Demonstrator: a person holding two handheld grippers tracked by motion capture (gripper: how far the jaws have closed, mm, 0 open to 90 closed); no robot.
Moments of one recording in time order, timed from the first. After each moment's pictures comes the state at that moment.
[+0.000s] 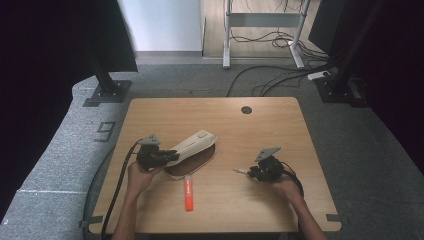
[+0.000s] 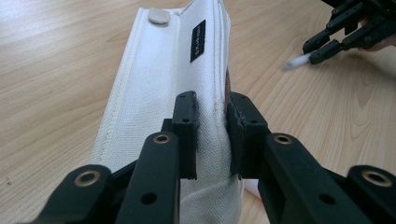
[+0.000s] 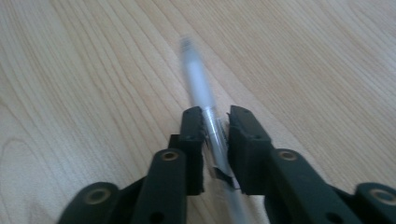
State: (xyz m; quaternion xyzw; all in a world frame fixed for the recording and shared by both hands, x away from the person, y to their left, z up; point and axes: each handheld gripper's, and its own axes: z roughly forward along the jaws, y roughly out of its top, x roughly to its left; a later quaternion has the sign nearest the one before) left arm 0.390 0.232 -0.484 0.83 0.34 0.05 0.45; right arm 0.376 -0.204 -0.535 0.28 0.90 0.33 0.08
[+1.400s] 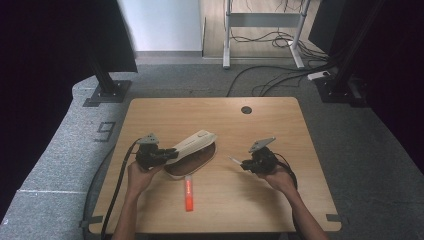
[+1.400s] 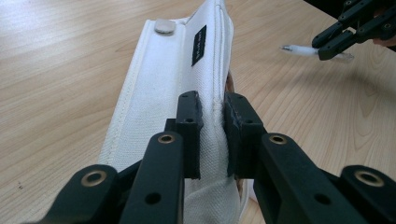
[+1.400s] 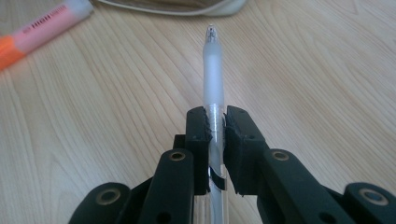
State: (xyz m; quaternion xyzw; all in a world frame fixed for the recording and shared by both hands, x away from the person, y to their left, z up) left arm 0.390 0.234 -0.481 0.82 0.35 0.06 0.46; right arm 0.387 -0.178 -0.501 0.29 0.89 0.35 0.06
